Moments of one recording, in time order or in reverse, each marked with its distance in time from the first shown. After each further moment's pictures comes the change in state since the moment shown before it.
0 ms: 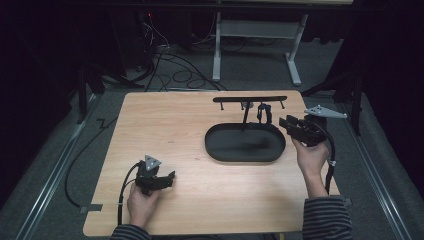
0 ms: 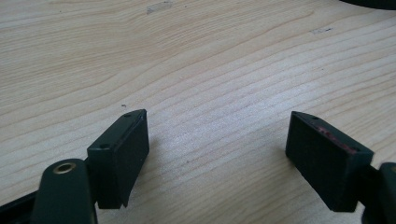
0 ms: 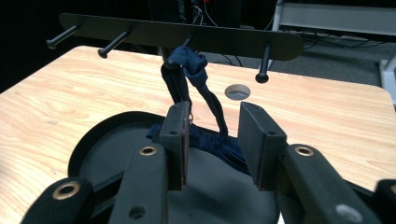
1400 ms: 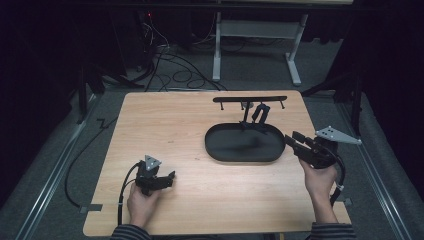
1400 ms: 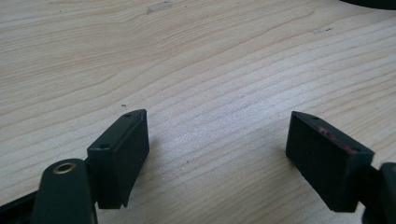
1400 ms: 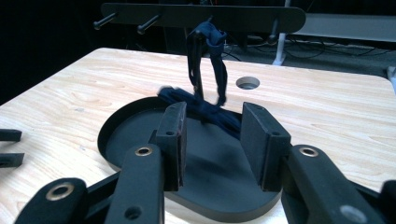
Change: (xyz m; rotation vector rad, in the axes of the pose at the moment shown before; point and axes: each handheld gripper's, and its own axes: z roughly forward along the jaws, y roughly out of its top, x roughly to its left) left arm 0.000 0.000 0.000 0.000 0.000 0.000; right arm 0.013 -0.040 -0.044 -0.053 0.036 0.004
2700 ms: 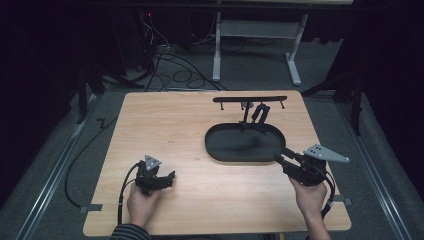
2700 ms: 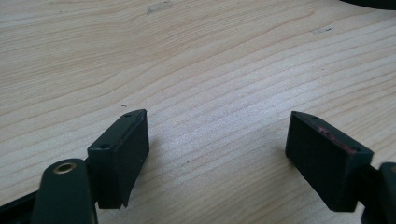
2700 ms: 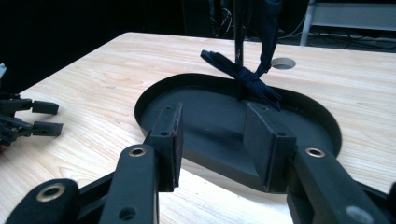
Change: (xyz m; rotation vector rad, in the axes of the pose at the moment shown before) left arm 0.000 0.000 0.000 0.000 0.000 0.000; right arm 0.035 -0.033 -0.003 0.021 0.068 -0.014
